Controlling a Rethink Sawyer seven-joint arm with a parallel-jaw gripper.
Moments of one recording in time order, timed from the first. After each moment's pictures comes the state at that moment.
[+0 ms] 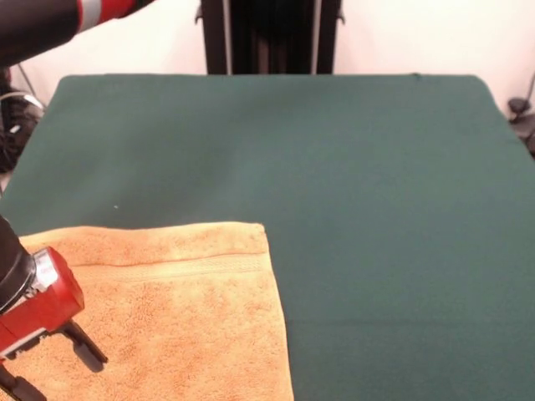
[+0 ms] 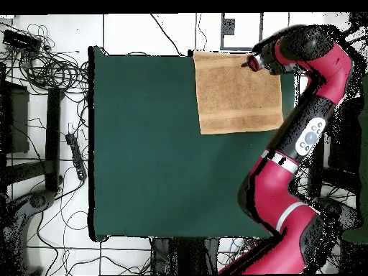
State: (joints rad) arm -0.90 0.22 2.10 0.48 -1.85 1.71 0.77
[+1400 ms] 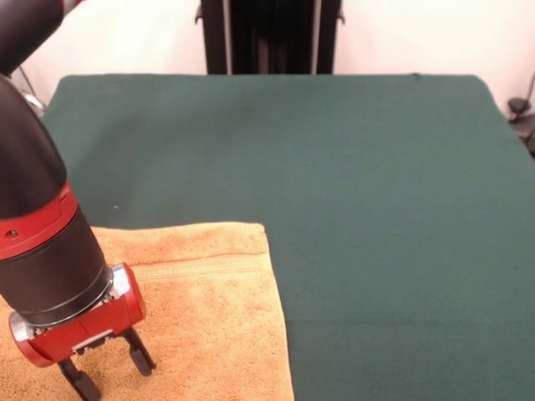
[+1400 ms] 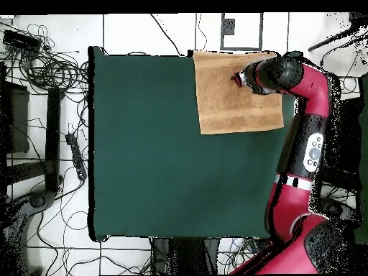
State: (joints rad) arm -0.93 0.15 1.58 0.71 -1.38 1.38 1.07
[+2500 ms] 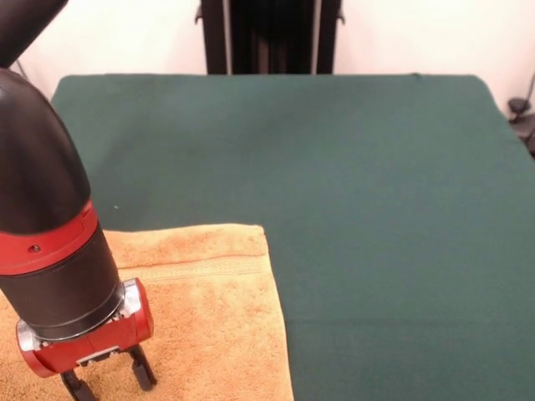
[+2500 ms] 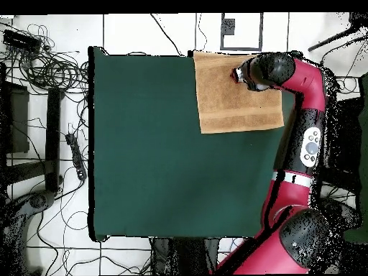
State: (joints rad) arm -0.79 0.06 1.34 0.58 -1.21 1.30 1.14
